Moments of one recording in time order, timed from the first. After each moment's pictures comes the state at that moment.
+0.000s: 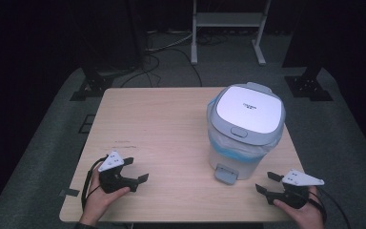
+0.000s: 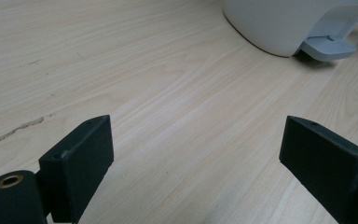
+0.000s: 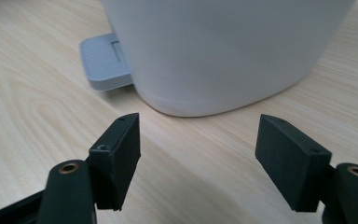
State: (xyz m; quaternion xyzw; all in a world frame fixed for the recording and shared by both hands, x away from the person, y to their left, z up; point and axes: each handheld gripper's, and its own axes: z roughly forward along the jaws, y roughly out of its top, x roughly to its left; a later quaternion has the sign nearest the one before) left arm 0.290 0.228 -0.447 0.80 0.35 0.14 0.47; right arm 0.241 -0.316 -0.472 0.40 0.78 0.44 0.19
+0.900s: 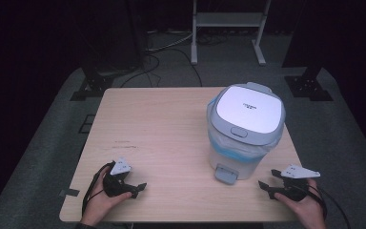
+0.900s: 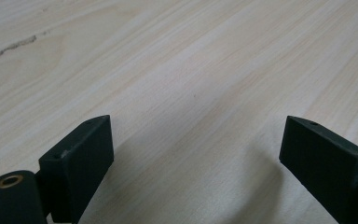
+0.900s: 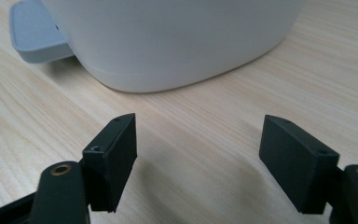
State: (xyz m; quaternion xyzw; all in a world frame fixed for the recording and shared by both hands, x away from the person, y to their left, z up) left arm 0.293 0.228 -0.481 0.85 0.35 0.15 0.36; right arm 0.263 -0.328 -0.485 0.42 0.80 0.39 0.19
